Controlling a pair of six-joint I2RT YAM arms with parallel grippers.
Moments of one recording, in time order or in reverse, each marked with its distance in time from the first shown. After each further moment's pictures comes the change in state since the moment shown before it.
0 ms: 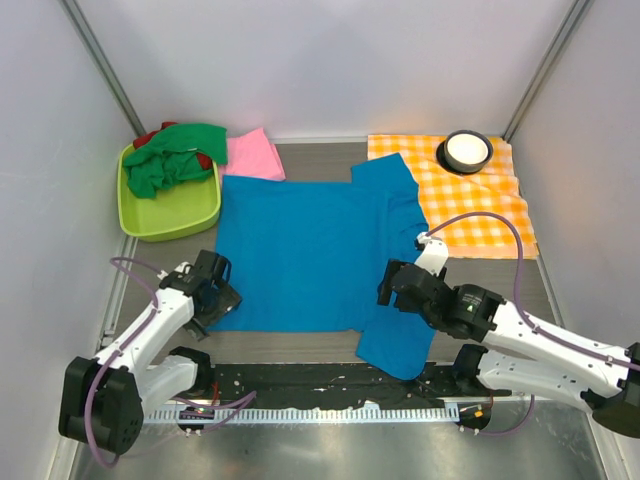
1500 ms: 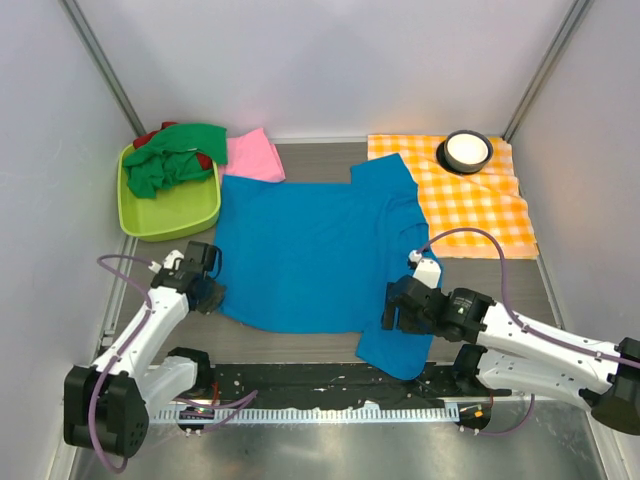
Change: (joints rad) left arm 0.082 -0.019 0.029 0.076 -0.012 0.005; right arm 0.005 0.014 -0.064 -0.107 -0.200 0.059
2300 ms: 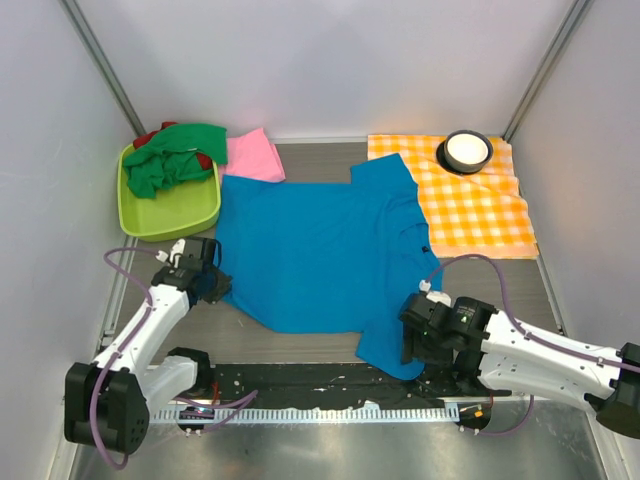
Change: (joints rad) left arm 0.003 0.009 0.019 0.153 0.104 0.058; right arm 0.018 -0.062 -0.102 -0.247 -0.305 0.128
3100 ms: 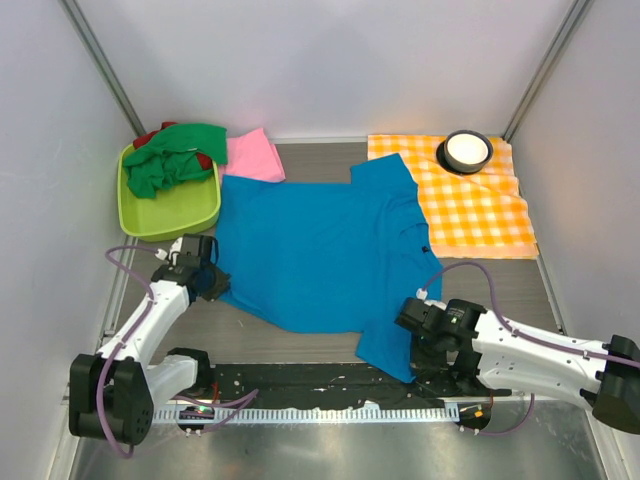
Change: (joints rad) left arm 0.046 0.054 -0.004 0.055 0.037 0.044; right arm 0.002 0.053 -0.074 0.051 -0.101 0.033
